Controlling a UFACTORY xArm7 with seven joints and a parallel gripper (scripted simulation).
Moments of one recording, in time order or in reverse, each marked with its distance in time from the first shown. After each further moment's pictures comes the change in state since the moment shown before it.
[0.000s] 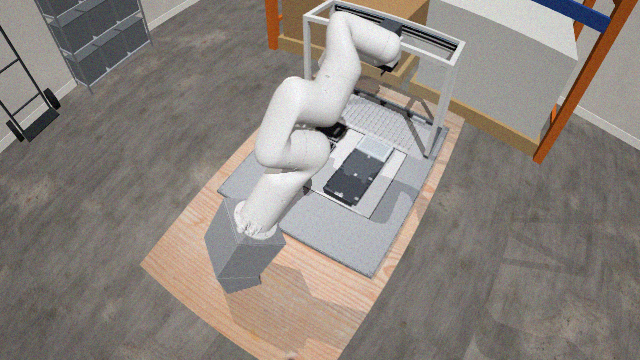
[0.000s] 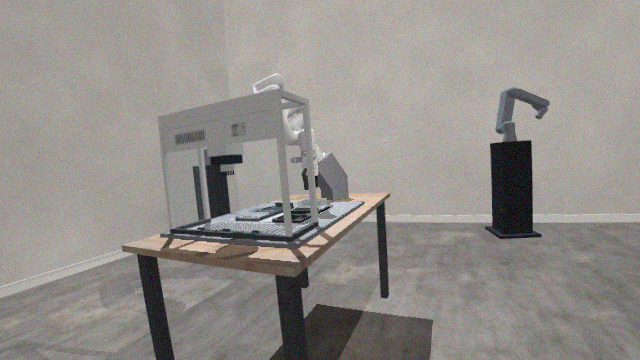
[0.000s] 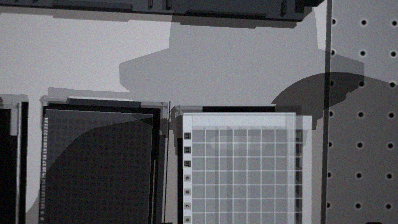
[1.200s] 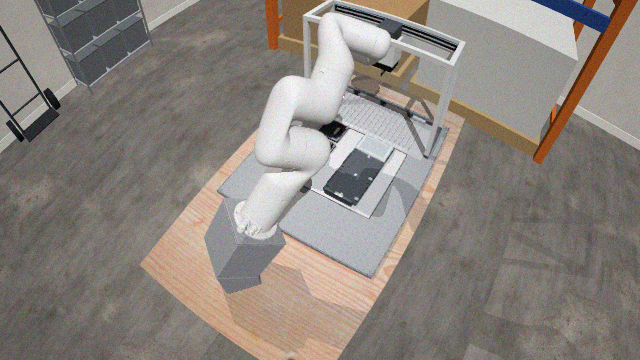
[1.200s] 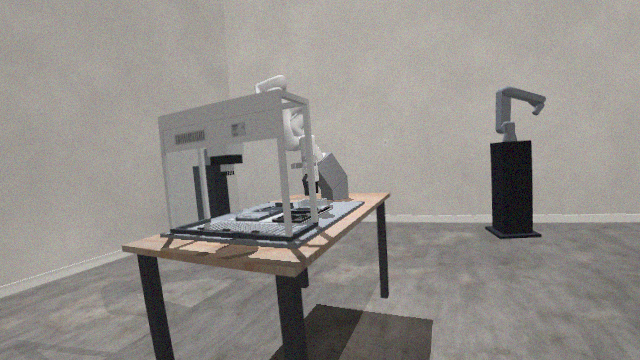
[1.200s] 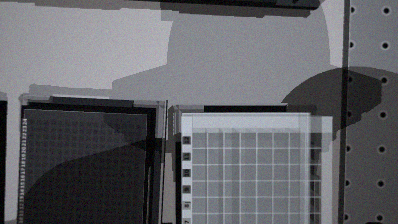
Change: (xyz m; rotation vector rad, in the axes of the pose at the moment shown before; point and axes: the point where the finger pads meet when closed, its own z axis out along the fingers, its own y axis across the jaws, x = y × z) arm 0.000 0.000 0.029 0.002 -0.001 0.000
